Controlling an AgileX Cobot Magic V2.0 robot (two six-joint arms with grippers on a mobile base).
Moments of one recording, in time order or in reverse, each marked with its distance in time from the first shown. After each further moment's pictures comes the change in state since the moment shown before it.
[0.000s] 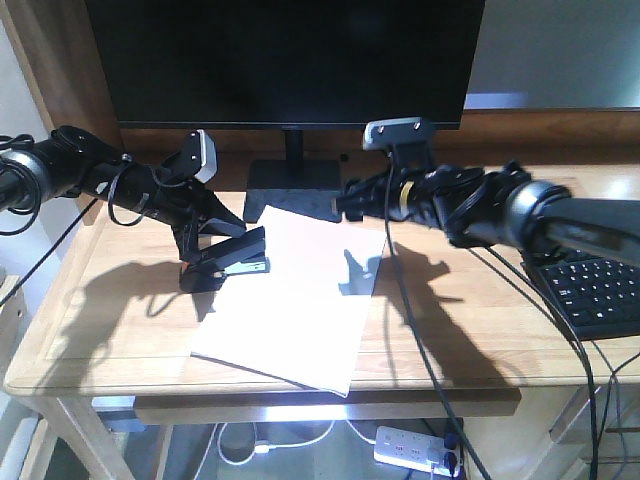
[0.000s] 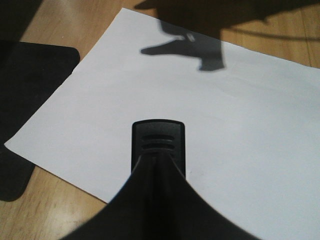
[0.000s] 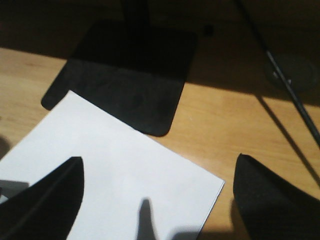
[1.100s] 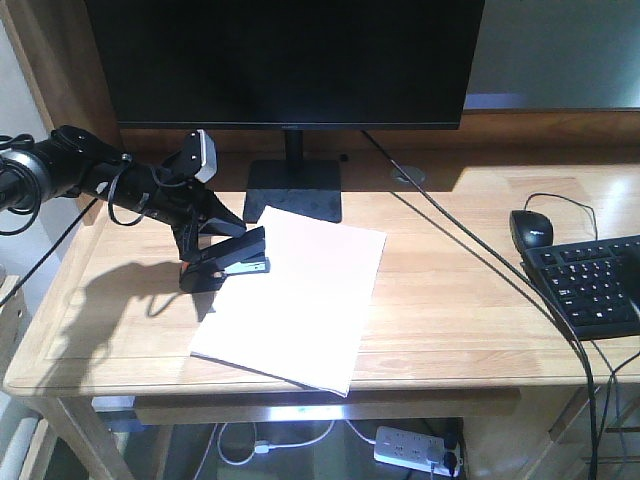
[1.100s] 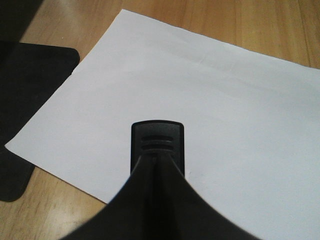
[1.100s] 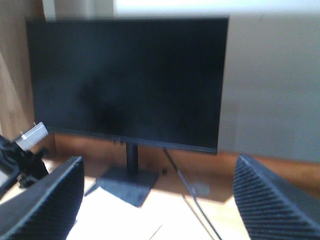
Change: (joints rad) left arm 0.000 0.000 0.000 0.000 0.000 0.000; right arm 0.000 -1.685 1.030 0.004 0.061 -0.124
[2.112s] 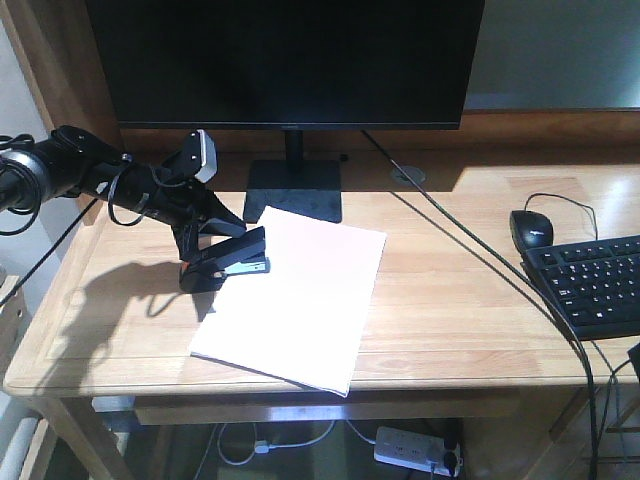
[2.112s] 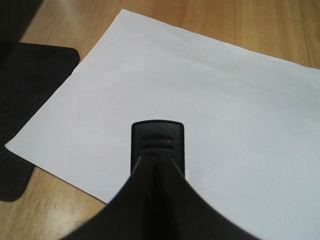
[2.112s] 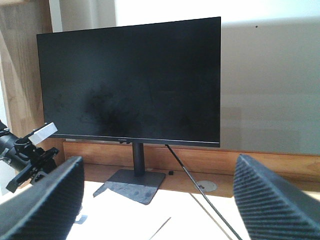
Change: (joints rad) left arm 0.000 0.000 0.000 0.000 0.000 0.000; right arm 0.000 -0.259 0.197 0.000 -0.004 0.048
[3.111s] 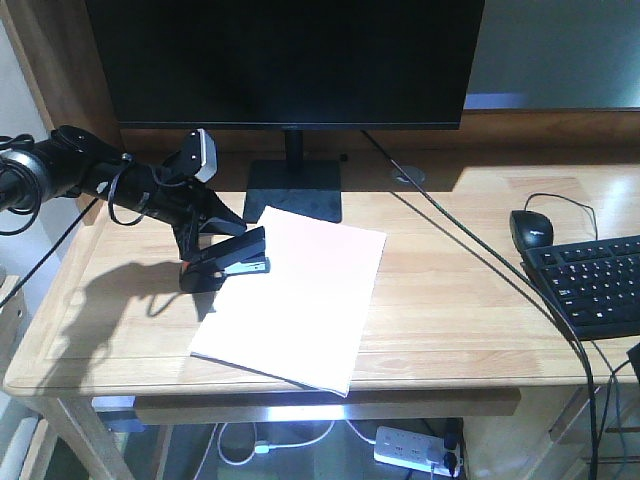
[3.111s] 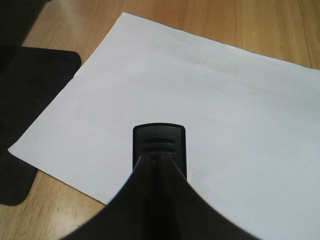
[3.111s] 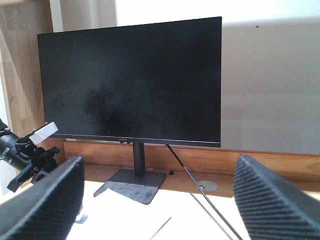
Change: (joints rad) left arm -0.005 0.000 0.000 -0.009 -0.002 0.023; right arm 0.000 0.000 0.000 0.000 -0.002 0.000
